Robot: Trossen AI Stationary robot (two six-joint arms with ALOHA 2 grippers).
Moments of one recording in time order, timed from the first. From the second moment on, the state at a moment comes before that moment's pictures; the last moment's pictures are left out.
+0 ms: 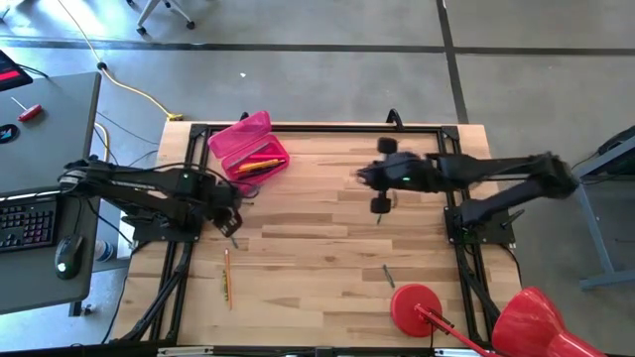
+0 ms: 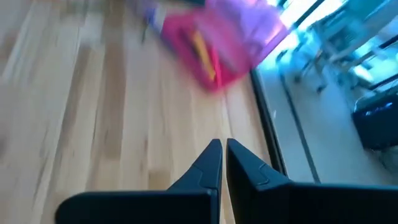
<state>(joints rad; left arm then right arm) -0.04 0.97 0.74 -1.18 0.01 -0.86 -0.01 1.19 1.08 -0.49 0.36 -0.25</state>
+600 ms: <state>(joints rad) 0.27 1.23 0.70 -1.10 -0.02 -0.65 0.01 1.01 0.35 0.43 0.28 -0.26</state>
